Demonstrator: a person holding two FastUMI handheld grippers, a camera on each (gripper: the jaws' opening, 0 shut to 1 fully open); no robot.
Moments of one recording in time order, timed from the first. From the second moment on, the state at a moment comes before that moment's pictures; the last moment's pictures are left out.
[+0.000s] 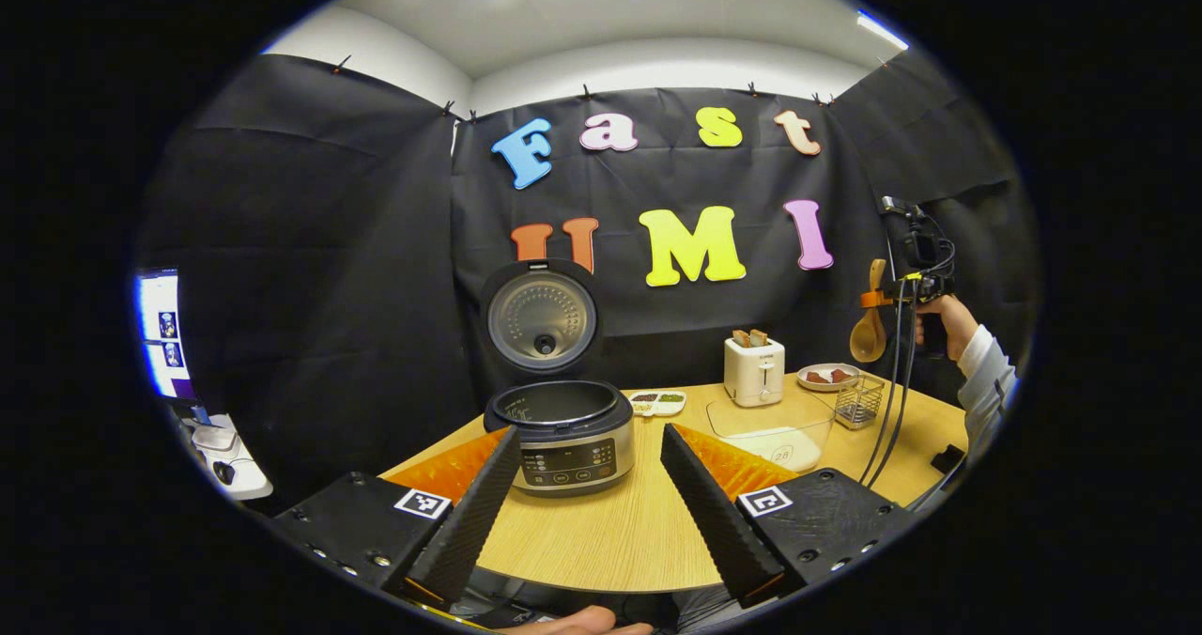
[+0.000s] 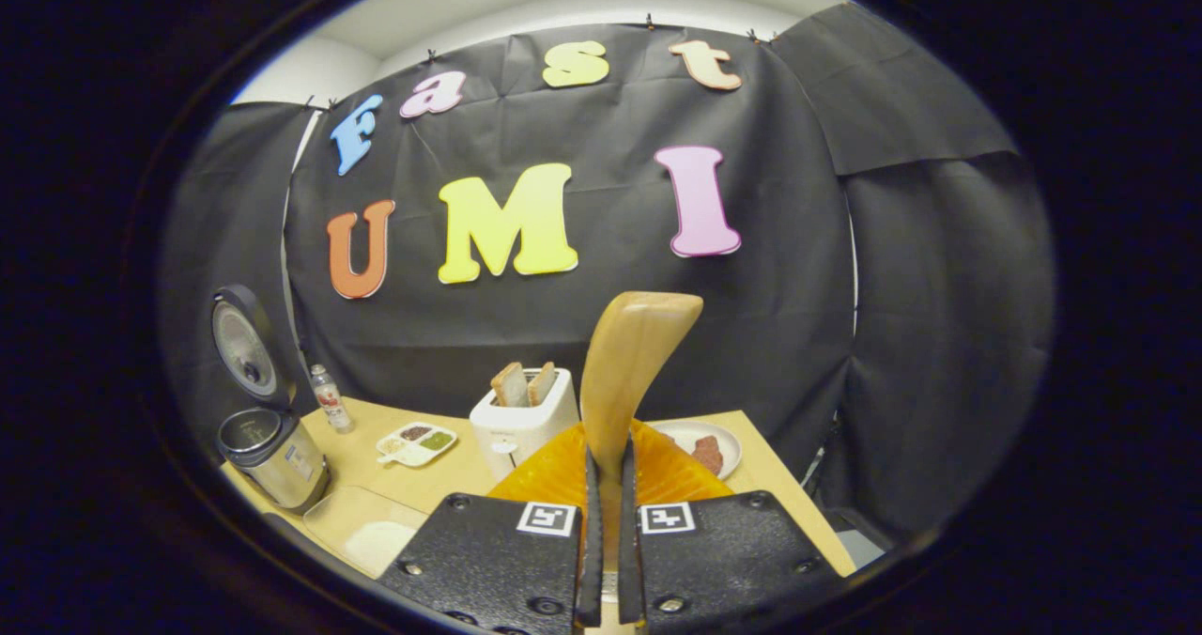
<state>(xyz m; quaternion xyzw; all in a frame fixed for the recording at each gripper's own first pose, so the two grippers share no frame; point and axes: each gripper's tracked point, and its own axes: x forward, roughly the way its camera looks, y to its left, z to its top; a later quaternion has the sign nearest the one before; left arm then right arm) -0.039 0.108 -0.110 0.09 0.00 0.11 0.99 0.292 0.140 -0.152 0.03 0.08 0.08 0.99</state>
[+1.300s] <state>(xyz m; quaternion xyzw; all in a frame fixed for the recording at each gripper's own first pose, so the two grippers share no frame) 0.162 0.196 0.013 0.04 -0.04 0.12 0.99 0.246 0.107 -0.124 0.04 0.02 0.02 1.00</state>
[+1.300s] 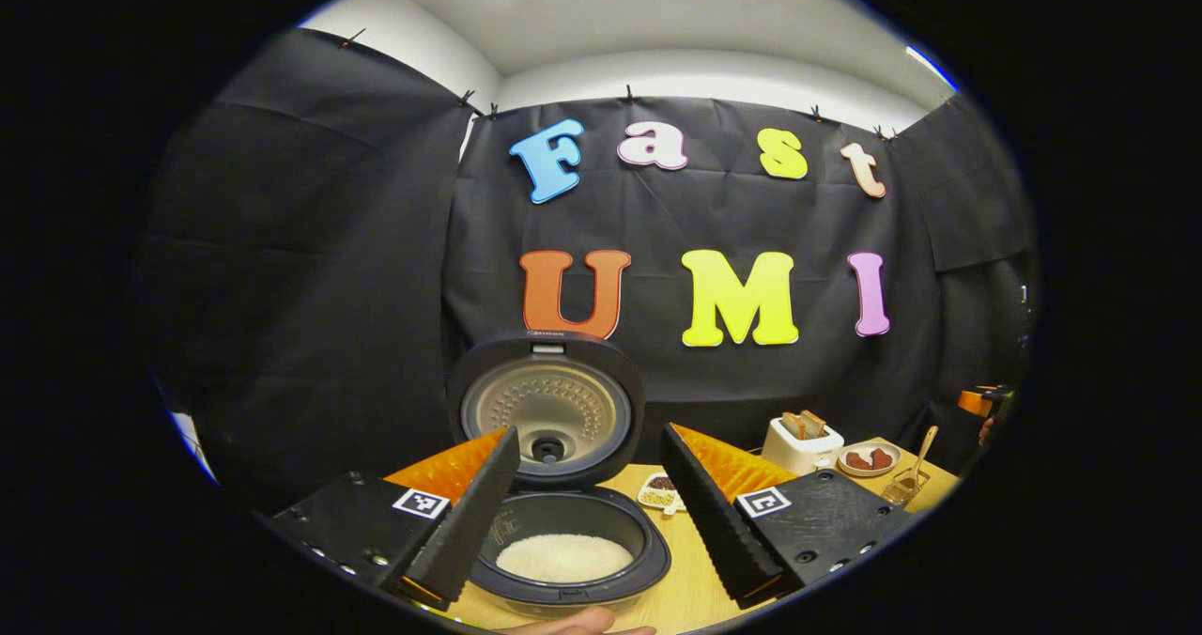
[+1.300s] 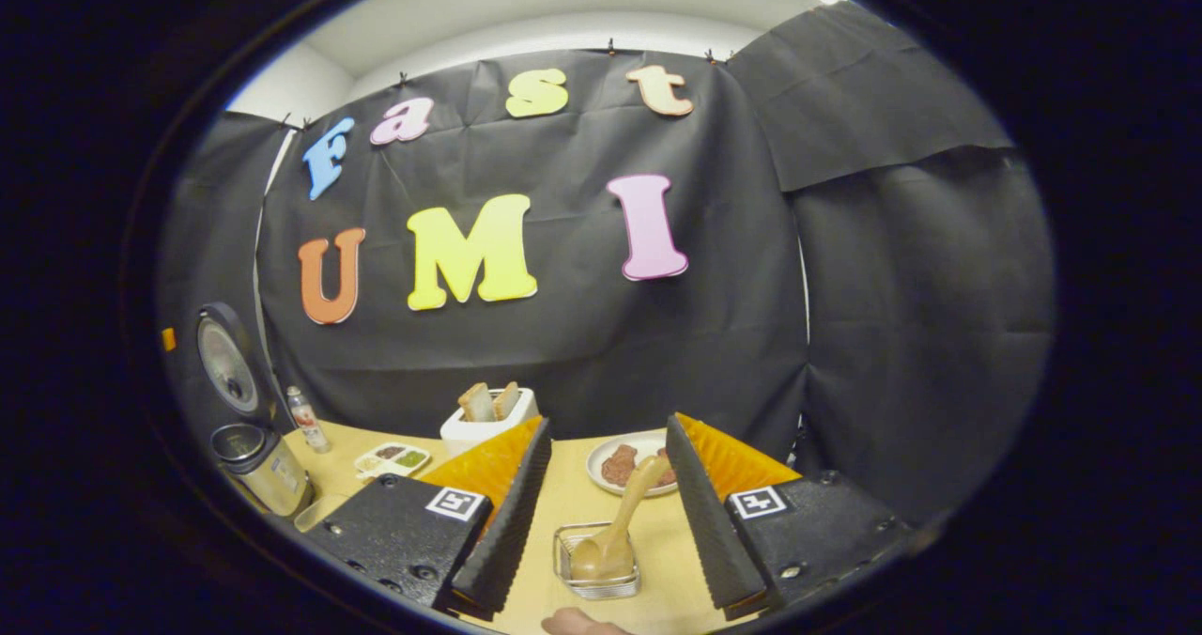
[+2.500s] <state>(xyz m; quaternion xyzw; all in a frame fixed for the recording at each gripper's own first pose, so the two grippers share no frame) 0.328 0.305 0.062 0.00 -0.01 0.18 0.98 0.110 0.086 -0.098 0.03 -0.02 -0.01 1.00</state>
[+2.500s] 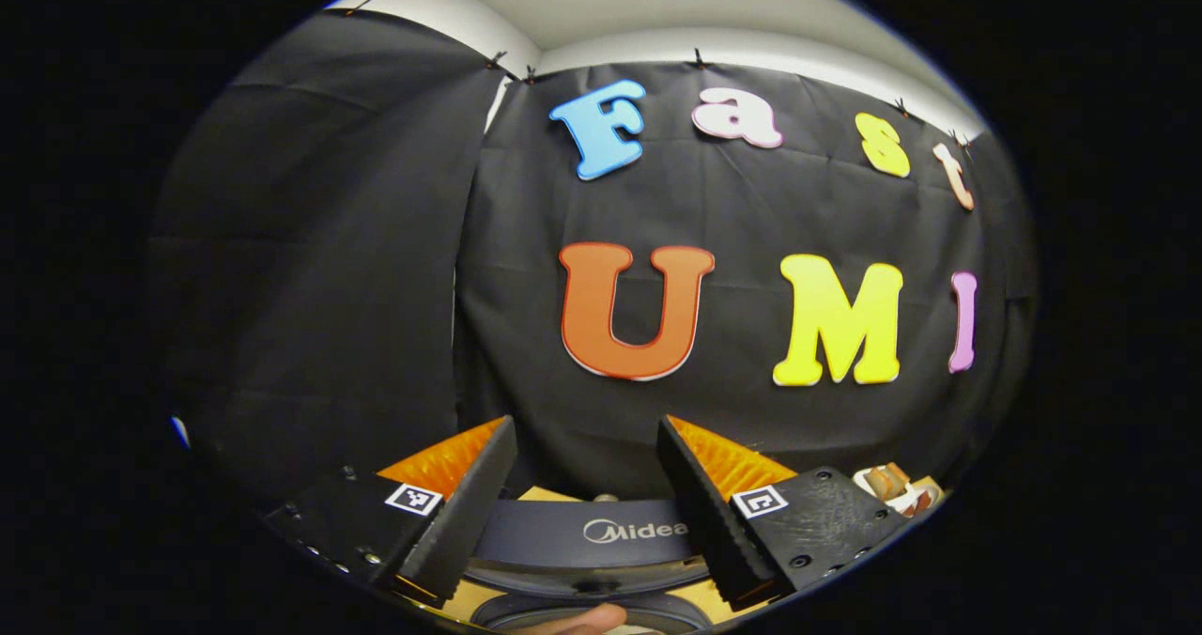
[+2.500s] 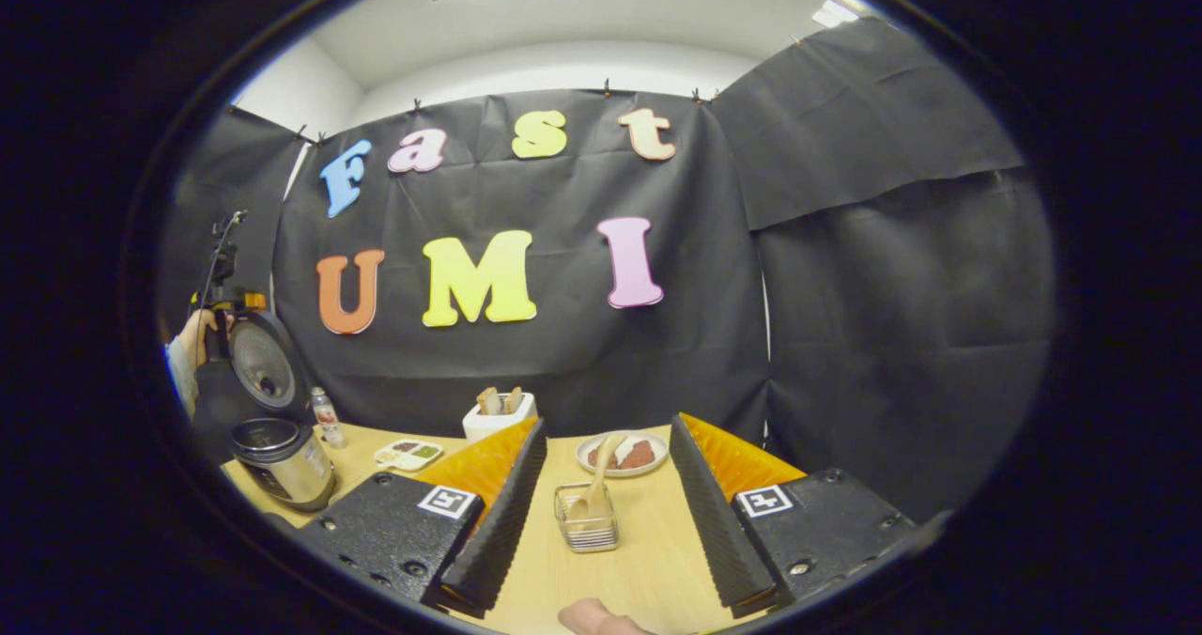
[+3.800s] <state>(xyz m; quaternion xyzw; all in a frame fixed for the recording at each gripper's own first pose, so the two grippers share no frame) 0.167 0.230 -0.123 0.00 0.20 0.16 0.97 -0.021 0.108 -0.090 -0.01 -0.03 0.07 1.00</state>
